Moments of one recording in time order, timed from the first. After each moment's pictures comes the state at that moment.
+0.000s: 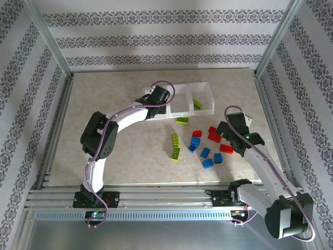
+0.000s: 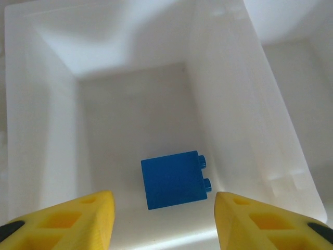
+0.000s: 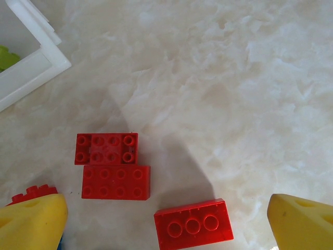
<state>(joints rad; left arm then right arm) -0.56 2.02 1.49 -0.37 -0.31 -0.41 0.18 0.98 0.70 -0.69 0.29 0.63</state>
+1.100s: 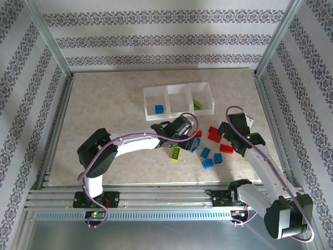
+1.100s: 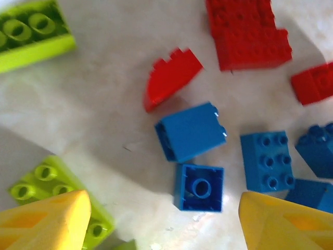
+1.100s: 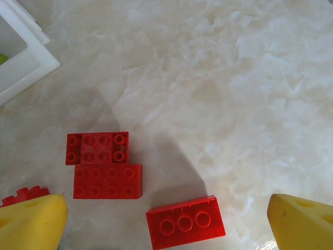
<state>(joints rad) -0.97 1.88 1.28 -0.32 -0.02 -0.41 0.16 0.98 0.70 -0.71 0.29 0.63</state>
